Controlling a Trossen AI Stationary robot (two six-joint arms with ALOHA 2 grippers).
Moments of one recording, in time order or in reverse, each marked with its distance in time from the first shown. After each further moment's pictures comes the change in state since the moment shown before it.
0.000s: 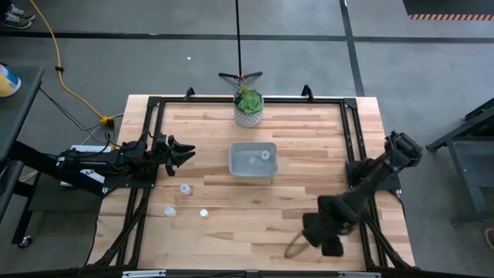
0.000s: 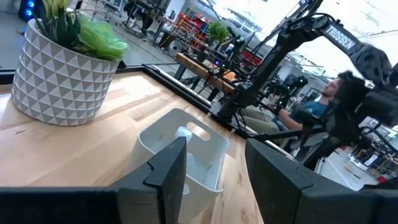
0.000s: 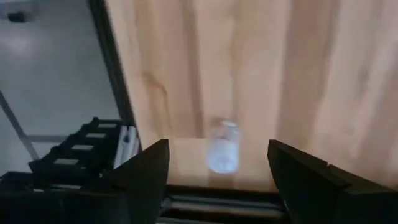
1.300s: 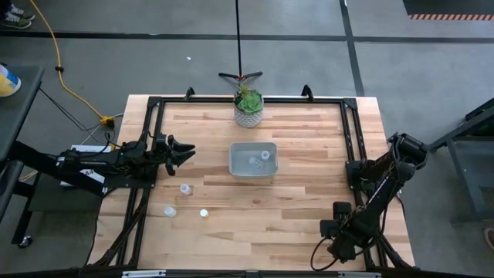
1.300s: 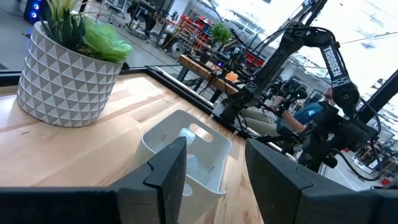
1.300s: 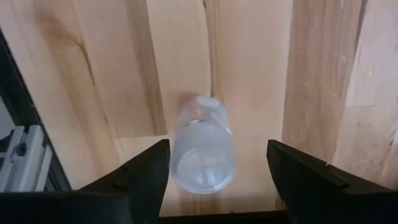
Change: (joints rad) left arm 0.000 0.001 0.000 0.000 -0.016 0.000; right arm 0.245 -0.026 -0.354 0.251 0.142 0.250
